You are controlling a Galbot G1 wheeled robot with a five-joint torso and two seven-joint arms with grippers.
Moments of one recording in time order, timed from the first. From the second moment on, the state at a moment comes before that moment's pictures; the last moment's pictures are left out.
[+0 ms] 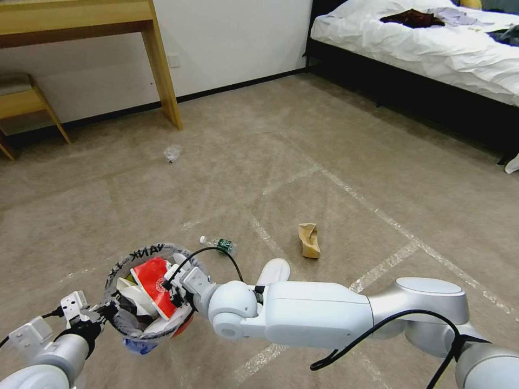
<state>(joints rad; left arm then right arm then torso) 1.66 -1.40 -0.99 -2.22 -0.89 0.68 -0.20 -0.20 1.34 -1.07 1.66 1.06 -0.45 0.53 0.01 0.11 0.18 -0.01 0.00</state>
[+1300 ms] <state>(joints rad) 1.66 -1.40 -0.99 -2.21 -0.89 0.67 -0.19 -0.19 1.34 -1.07 1.72 1.09 -0.48 0.58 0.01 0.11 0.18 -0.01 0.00</state>
